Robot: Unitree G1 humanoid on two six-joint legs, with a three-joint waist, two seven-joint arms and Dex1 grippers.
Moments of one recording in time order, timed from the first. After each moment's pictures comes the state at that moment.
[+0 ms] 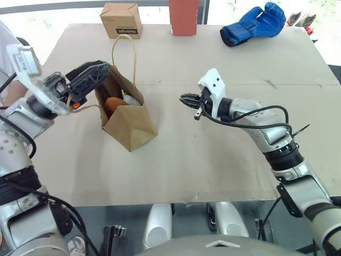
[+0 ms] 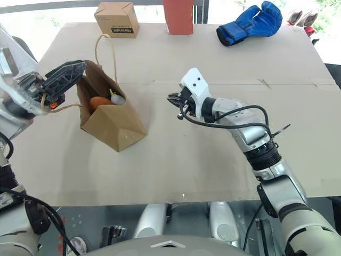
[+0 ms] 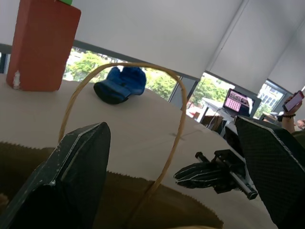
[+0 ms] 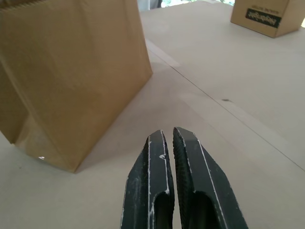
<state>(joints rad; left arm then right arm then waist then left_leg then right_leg) -0.42 0.81 0.58 -0.03 -1.02 0.86 -0.86 -0.75 -0.33 0.35 0.02 0.42 0.53 0.59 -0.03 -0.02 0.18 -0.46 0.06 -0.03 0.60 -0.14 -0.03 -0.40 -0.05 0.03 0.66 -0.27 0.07</state>
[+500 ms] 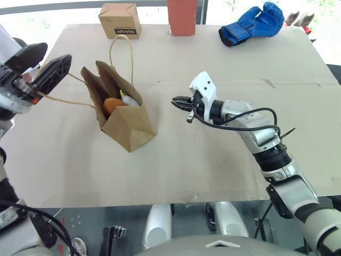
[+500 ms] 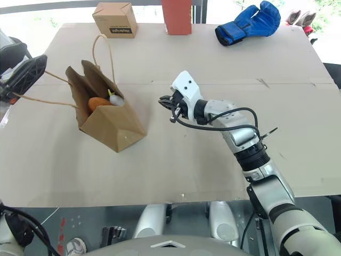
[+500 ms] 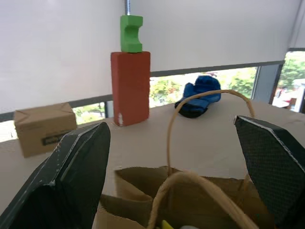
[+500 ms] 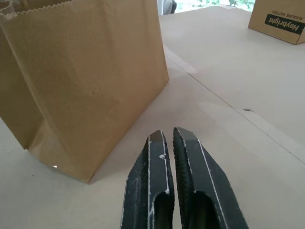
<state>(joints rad) -0.27 0.88 0.70 -0.07 -0.79 0.49 -0.90 -0.75 -0.23 0.33 0.09 0.33 0.49 0.67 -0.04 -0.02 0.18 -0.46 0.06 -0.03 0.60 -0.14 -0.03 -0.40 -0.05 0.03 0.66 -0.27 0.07</state>
